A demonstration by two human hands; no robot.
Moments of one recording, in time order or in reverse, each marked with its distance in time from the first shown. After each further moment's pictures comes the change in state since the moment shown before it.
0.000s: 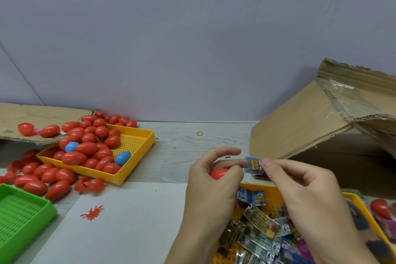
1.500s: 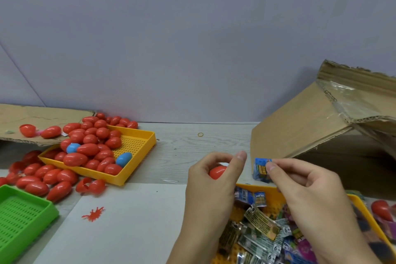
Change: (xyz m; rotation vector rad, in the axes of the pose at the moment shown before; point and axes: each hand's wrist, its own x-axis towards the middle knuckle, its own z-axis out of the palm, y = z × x) left_hand 0.002 -0.002 -0.001 0.064 0.055 -0.013; right_hand 0.005 0.009 -0.005 0.010 0.066 0.047
